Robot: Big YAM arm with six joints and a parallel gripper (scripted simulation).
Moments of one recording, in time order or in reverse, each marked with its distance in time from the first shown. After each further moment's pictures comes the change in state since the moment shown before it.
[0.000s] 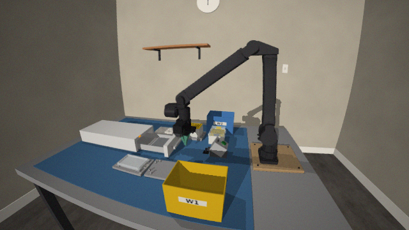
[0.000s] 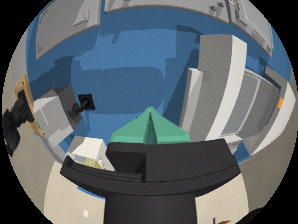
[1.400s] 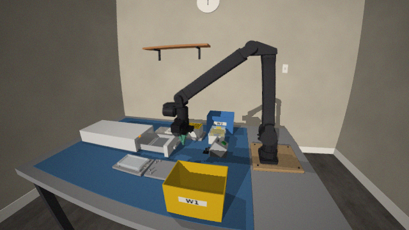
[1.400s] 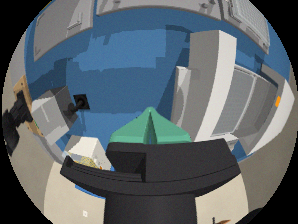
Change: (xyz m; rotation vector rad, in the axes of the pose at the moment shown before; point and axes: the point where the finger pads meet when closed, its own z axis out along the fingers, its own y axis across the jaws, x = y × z) arm 0.000 -0.012 -0.003 0.013 0.001 -0.001
